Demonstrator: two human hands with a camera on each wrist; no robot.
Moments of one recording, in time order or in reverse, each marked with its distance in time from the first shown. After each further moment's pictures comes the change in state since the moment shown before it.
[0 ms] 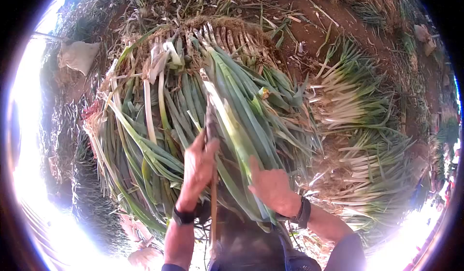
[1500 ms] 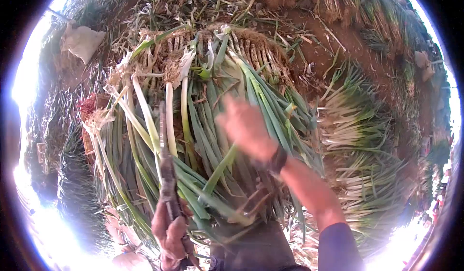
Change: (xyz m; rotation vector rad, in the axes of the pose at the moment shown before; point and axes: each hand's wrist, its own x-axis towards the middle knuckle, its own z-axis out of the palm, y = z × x) left_hand -0.098 -0.044 -0.127 -0.418 0.238 0.239; right_hand 0.236 -0.059 -0.070 0.140 0.455 -0.123
